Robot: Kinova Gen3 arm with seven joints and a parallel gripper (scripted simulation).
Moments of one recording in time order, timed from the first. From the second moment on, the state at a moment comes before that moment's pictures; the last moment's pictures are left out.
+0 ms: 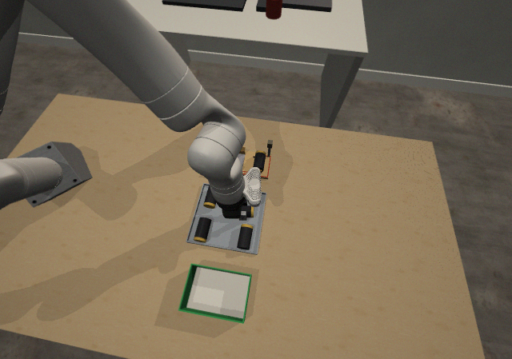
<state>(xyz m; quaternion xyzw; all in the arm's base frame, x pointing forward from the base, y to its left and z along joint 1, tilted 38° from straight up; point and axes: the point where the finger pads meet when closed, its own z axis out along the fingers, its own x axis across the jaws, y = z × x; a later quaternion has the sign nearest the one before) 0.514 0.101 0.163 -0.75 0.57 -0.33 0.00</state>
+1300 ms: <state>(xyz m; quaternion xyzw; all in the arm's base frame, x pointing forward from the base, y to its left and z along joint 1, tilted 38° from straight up) 0.470 0.124 0.231 -0.75 0.58 -0.33 -0.01</state>
